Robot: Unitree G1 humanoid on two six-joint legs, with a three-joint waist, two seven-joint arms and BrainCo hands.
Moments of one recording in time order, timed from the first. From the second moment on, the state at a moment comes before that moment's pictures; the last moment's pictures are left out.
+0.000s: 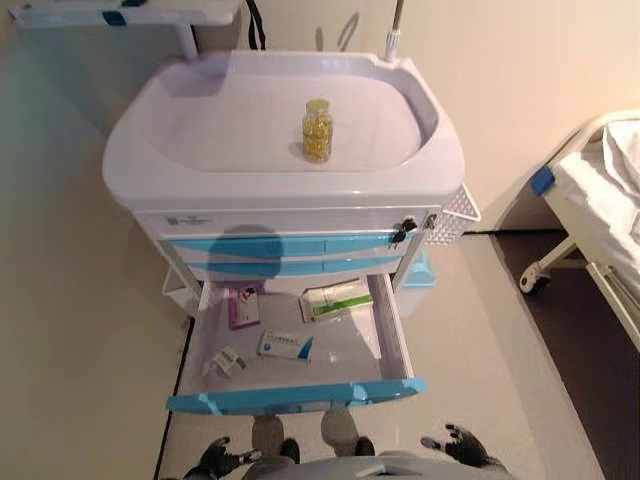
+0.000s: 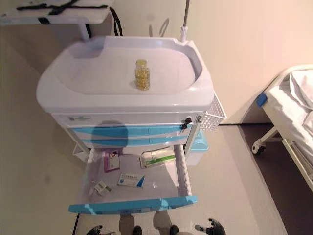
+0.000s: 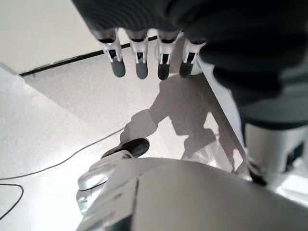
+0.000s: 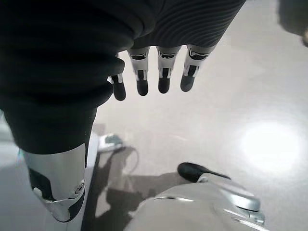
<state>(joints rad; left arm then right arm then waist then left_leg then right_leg) 0.05 0.25 -0.21 1.23 0.12 -0.13 0.09 0.04 -0.22 0.14 1.18 0.03 -0.14 -0.10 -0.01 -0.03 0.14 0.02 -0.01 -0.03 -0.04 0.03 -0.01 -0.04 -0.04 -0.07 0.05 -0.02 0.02</state>
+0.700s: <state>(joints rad) -0.12 0.27 -0.31 1.09 0.09 -0.16 0.14 -0.14 -0.28 0.18 1.14 0.02 -0.15 -0.14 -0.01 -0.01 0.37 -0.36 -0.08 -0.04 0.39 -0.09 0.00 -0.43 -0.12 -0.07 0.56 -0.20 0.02</state>
